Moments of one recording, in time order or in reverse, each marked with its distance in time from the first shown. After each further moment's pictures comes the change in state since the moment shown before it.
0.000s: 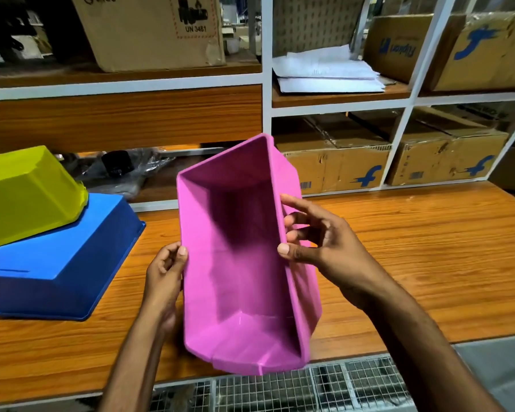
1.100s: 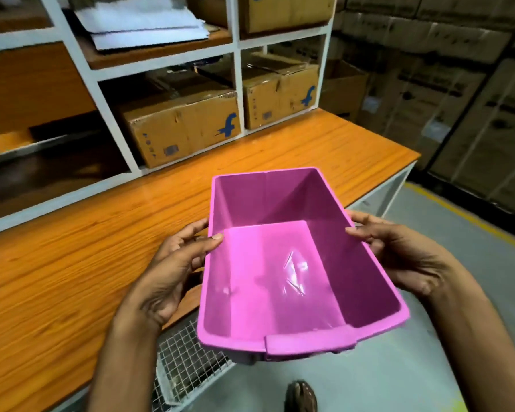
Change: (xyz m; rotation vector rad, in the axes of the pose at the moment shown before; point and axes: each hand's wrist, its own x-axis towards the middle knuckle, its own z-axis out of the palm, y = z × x) left_hand -0.140 0.032 0.139 0.074 -0.882 -0.334; right_hand -0.260 0.001 -0.150 0.636 0.604 0.420
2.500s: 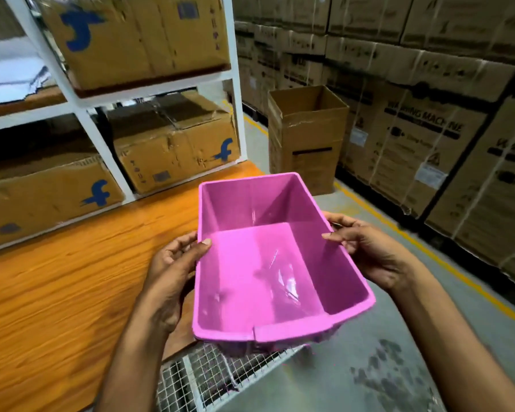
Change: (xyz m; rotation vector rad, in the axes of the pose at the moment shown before) left_hand 0.359 0.016 0.430 -0.094 0.384 0.075; right_hand 0.240 -0.363 -0.381 -0.210 -0.131 -0.069
